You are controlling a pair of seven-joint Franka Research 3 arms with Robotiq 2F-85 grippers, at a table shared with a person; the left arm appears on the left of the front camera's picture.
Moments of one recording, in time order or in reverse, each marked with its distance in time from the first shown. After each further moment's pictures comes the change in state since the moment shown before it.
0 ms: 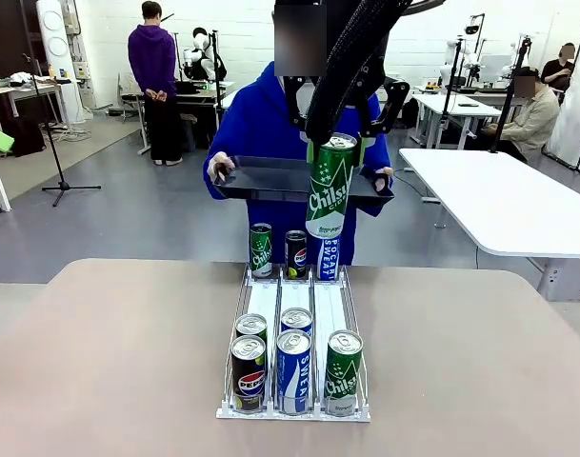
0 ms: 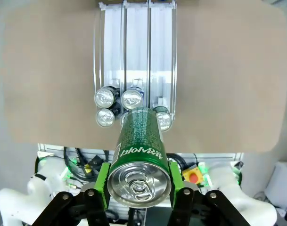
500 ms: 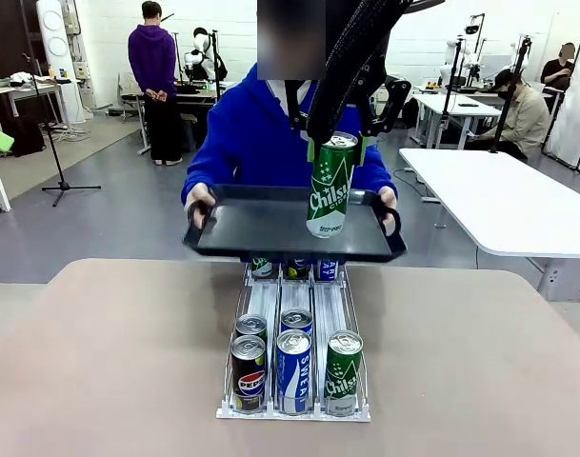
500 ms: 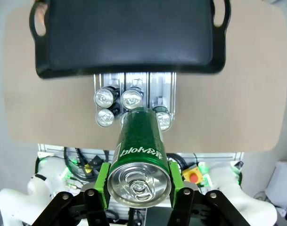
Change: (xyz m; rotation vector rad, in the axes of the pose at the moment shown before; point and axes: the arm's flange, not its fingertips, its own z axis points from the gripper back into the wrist) left arm 0.000 0.000 0.000 0.000 0.000 0.000; right arm 0.000 -0.002 0.001 0.000 -0.001 -0.004
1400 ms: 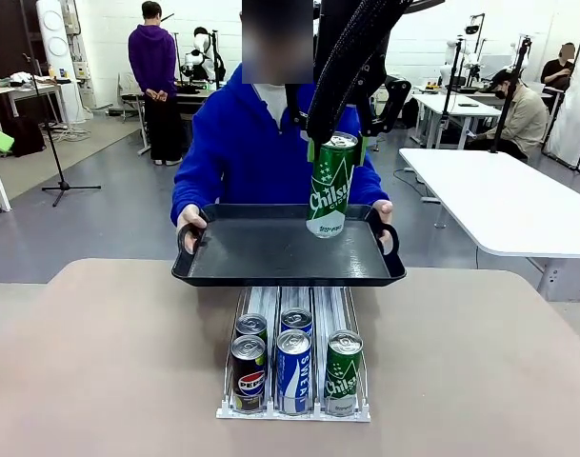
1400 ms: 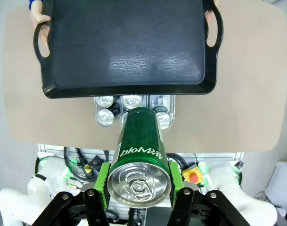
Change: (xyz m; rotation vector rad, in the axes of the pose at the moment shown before) left arm 0.000 0.000 0.000 0.000 0.000 0.000; right arm 0.000 0.000 0.000 0.000 0.000 0.000
